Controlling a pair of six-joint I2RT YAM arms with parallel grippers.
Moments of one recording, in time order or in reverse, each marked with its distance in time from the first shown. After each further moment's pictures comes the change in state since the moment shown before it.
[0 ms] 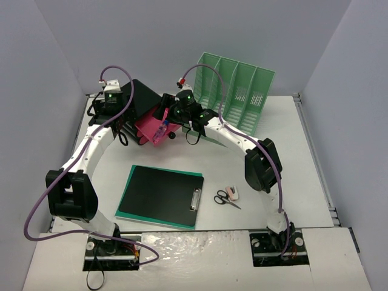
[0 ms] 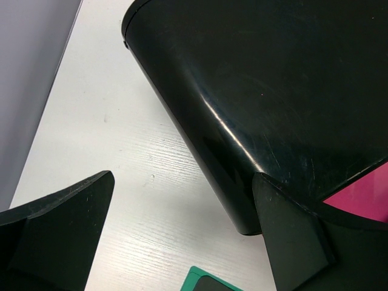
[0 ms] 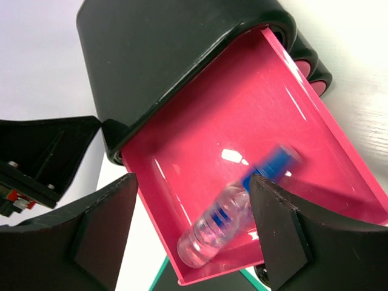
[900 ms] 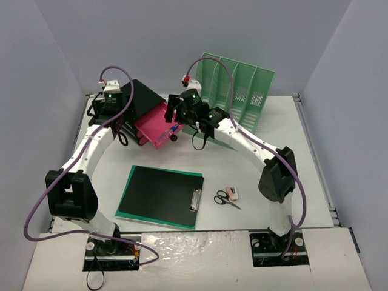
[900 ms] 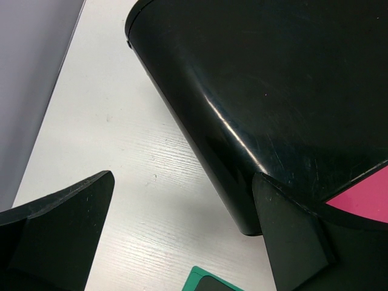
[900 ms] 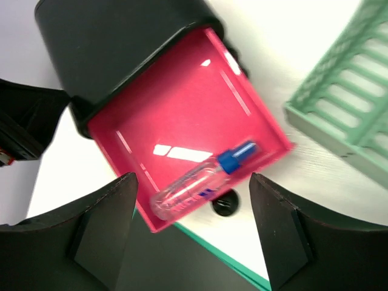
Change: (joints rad) left arm 0.000 0.000 0.000 -0.002 -0.007 0.002; right arm 0.037 -0.200 -0.071 -0.220 0.243 -0.179
